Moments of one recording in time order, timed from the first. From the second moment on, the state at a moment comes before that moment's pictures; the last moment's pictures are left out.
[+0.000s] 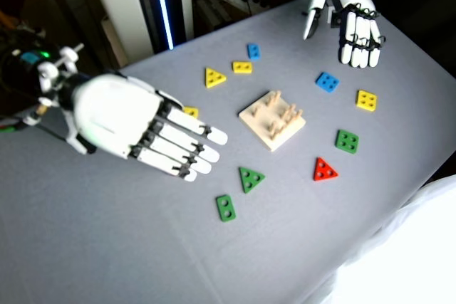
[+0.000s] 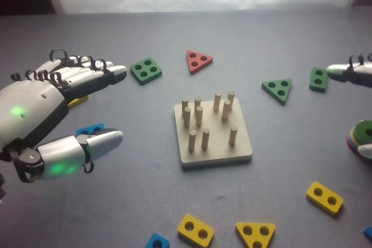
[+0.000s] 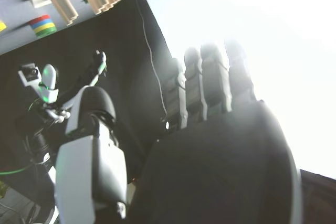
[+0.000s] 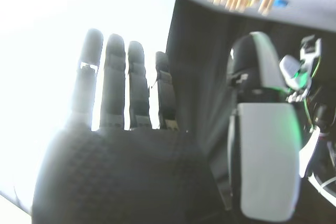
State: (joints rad) left arm 1.15 -0.79 0.98 -0.23 -1.19 0.74; right arm -1.19 -0.84 1.08 0.09 0.96 -0.69
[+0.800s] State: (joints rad) left arm 1.15 -0.80 0.98 -0.22 -1.18 0.73; right arm -1.16 -0.89 1.15 0.03 0.73 -0.71
